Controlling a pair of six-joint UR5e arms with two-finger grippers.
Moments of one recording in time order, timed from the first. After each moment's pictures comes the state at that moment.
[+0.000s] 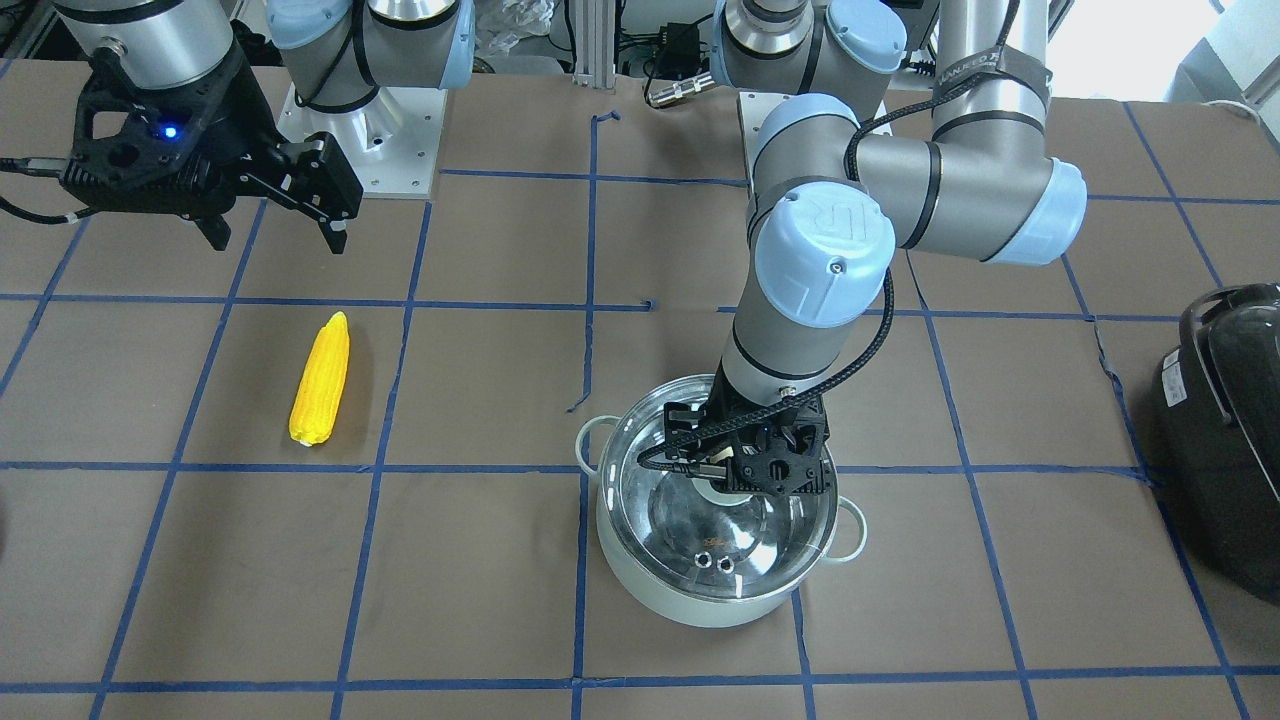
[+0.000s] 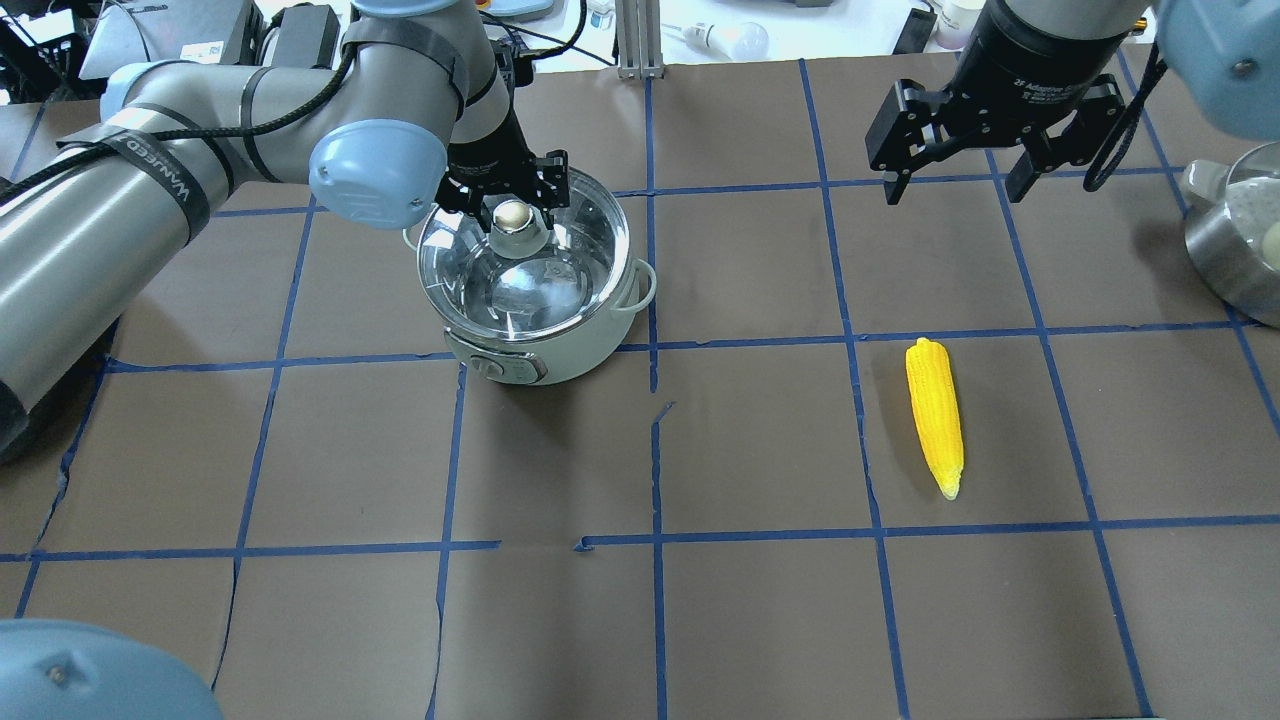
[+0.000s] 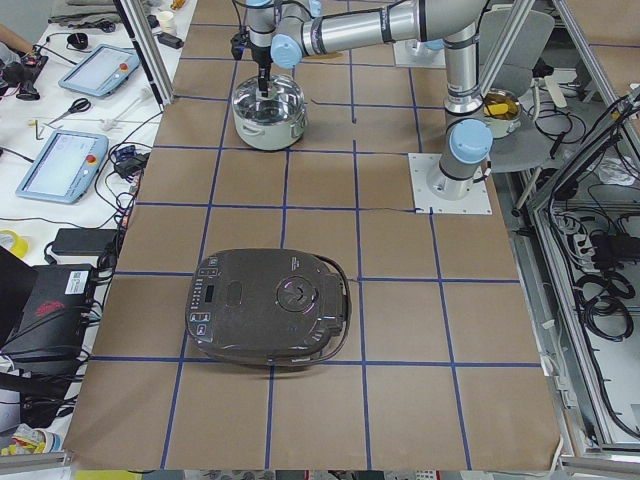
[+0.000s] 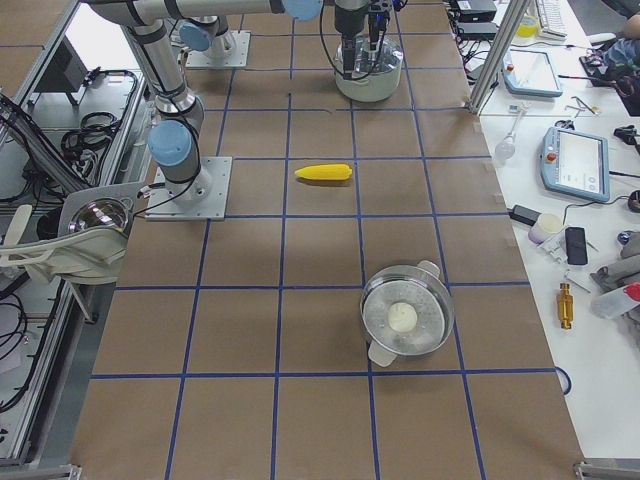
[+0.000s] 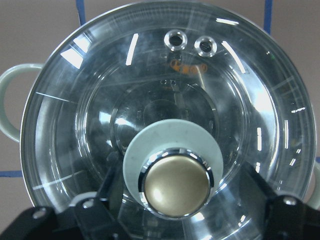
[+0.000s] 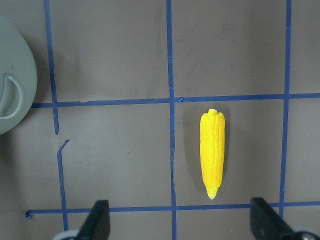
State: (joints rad) left arm -1.73 -1.95 -1.51 -1.17 1.55 -0.15; right arm 1.57 -1.56 1.50 -1.53 -1.56 0.02
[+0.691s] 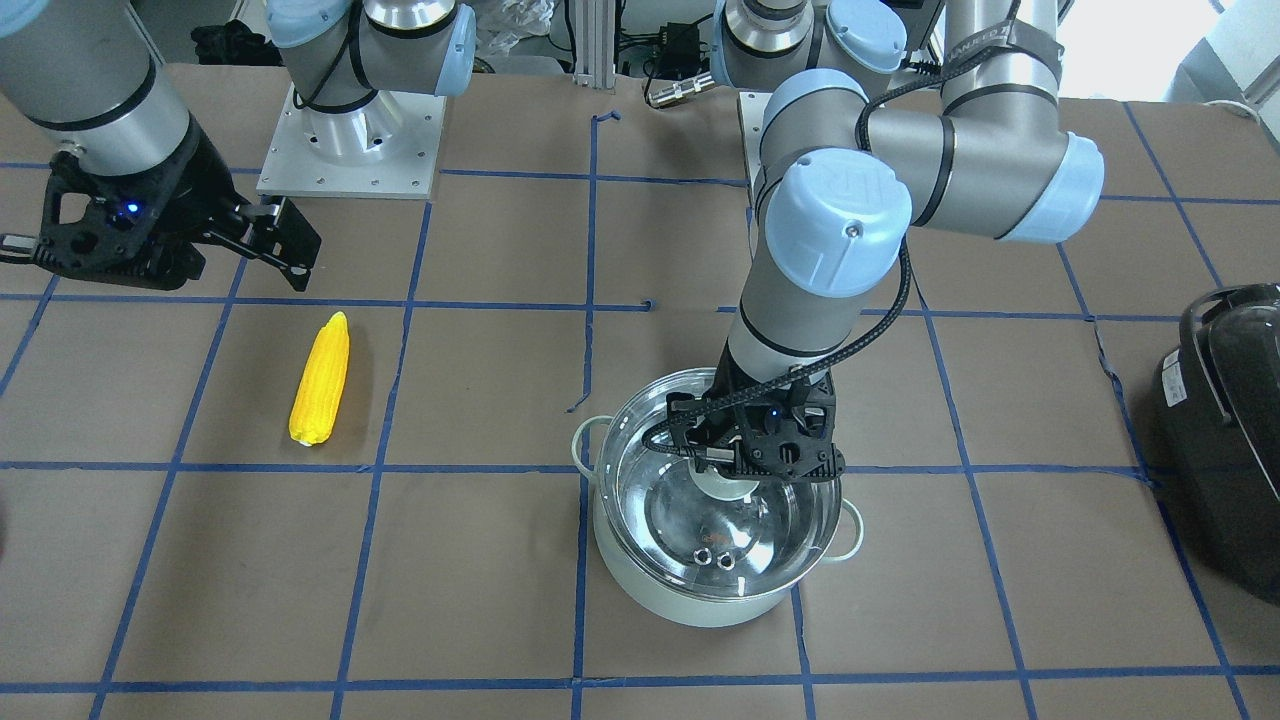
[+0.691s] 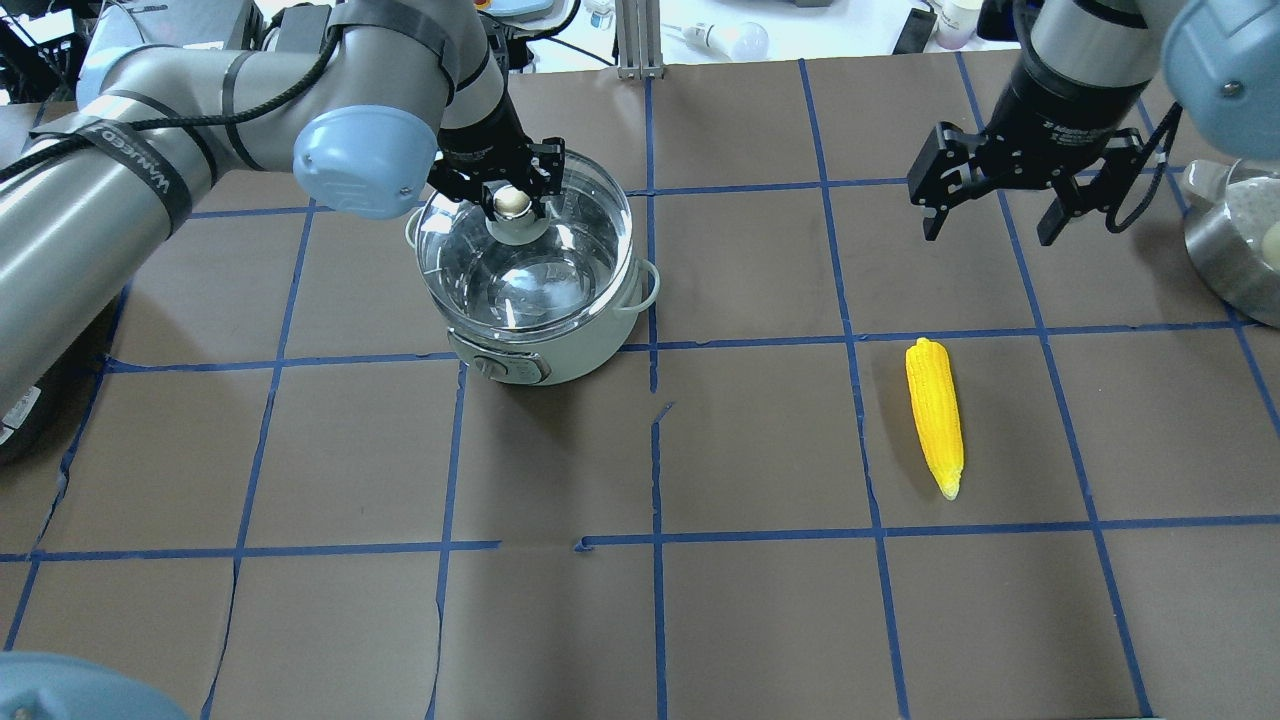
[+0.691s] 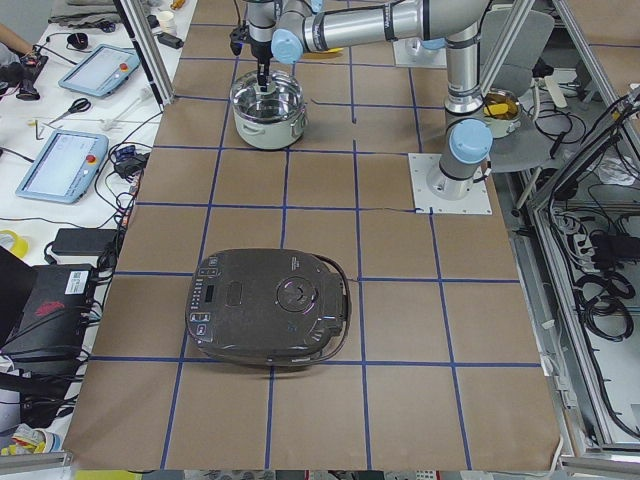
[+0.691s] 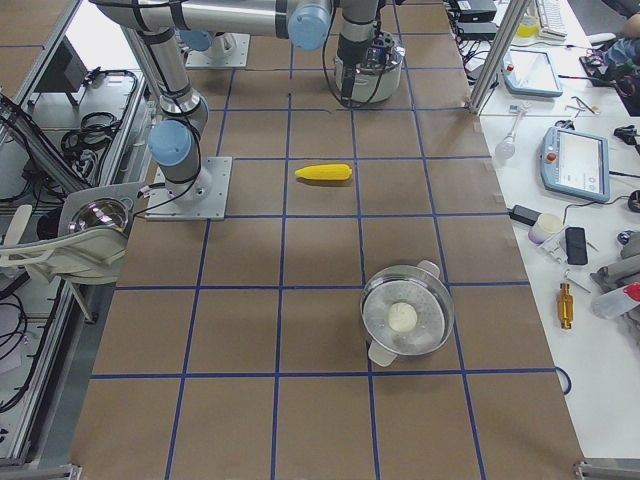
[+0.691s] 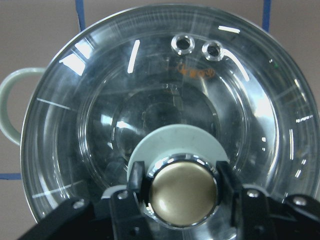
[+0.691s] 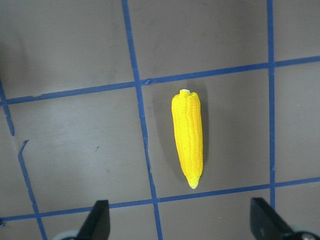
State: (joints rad) left arm -1.72 -1.91 -1.47 -1.22 1.54 -0.16; right arm 1.44 -1.53 1.60 -1.54 -1.57 0.02
